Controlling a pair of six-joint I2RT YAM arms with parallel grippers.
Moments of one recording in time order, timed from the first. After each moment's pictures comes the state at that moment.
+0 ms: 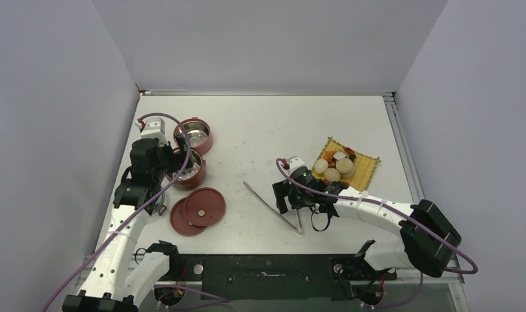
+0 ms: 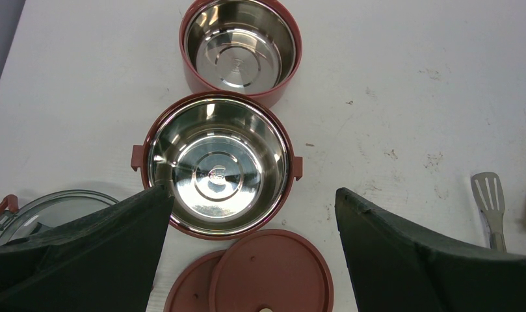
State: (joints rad) left arm -0.12 0.86 0.84 -0.44 -0.11 -0.27; right arm 0.81 1.32 0.69 -0.26 0.08 0.35
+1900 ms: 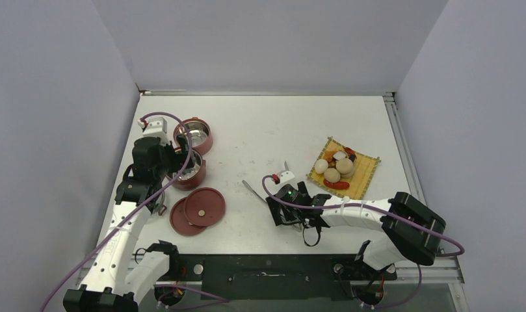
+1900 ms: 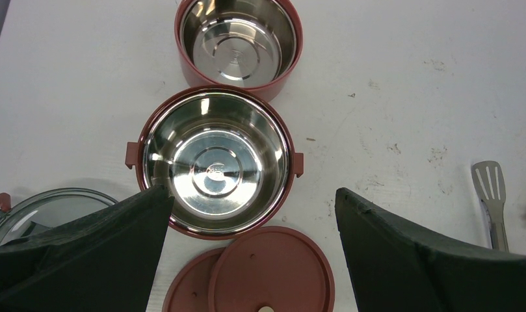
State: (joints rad) left arm -0.12 0.88 0.84 -0.44 -0.10 -0.27; right arm 0.99 1.43 0.62 -0.18 0.29 0.43
